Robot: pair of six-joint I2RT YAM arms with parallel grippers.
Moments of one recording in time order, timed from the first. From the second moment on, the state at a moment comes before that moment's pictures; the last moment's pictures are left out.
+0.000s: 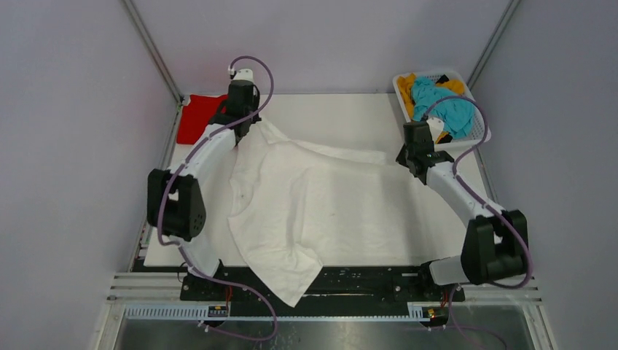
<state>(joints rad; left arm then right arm) -0.26 1.69 1.44 -0.24 -0.32 -0.17 0.21 1.35 0.95 -0.36 0.37 0.55</state>
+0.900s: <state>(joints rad) -0.22 2.32 2.05 -0.25 -0.23 -0.35 0.17 1.80 1.35 -0.28 0.40 0.53</state>
